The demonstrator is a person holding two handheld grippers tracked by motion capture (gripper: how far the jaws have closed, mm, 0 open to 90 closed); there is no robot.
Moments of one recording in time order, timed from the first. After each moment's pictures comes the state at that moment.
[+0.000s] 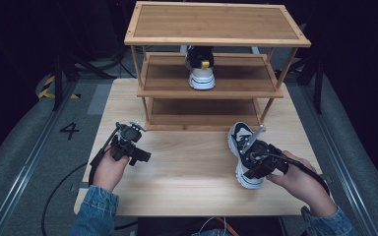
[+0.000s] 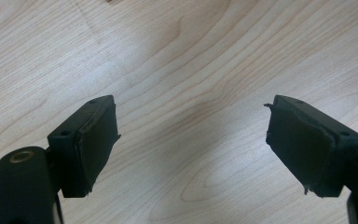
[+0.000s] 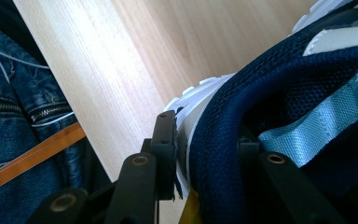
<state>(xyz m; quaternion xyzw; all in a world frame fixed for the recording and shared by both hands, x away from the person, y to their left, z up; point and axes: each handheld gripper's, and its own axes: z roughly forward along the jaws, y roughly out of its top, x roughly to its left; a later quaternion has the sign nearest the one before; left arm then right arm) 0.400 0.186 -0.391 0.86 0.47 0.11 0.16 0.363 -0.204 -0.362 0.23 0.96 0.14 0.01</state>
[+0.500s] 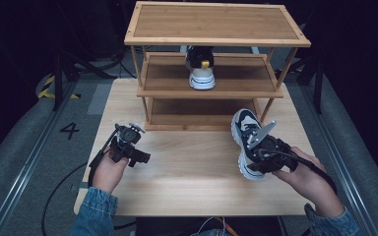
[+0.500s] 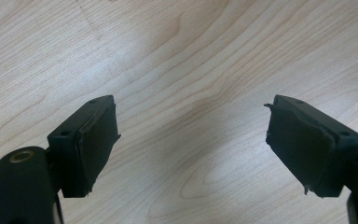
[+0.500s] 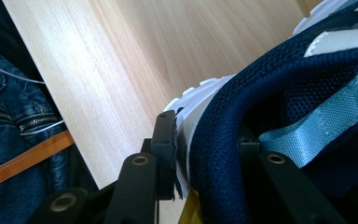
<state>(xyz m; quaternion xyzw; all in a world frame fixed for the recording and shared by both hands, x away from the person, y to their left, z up) 0.396 0.189 -0.392 0.86 0.48 0.11 0.16 0.354 -0.212 -0.332 0.23 0.96 0.17 0.07</state>
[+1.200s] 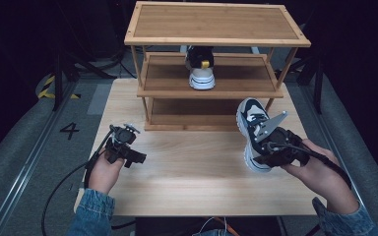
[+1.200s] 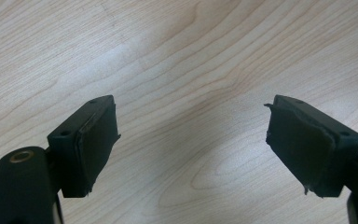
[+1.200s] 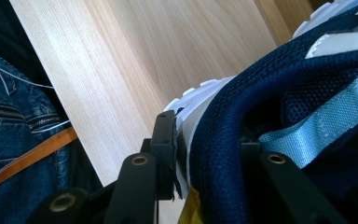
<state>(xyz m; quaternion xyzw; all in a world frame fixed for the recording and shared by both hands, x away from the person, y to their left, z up) 0.395 0.202 -0.395 0.85 0.49 0.11 0.16 0.348 -0.217 -0.288 0.21 0.96 0.17 0.10</state>
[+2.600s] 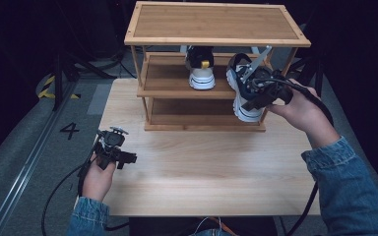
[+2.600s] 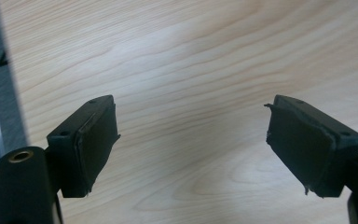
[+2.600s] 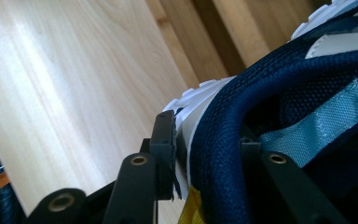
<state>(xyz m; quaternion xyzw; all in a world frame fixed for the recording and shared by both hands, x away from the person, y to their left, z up) 0.385 0.229 -0.404 0.78 0.58 0.16 0.15 0.465 -0.187 -0.220 0.20 0.96 0.18 0.13</state>
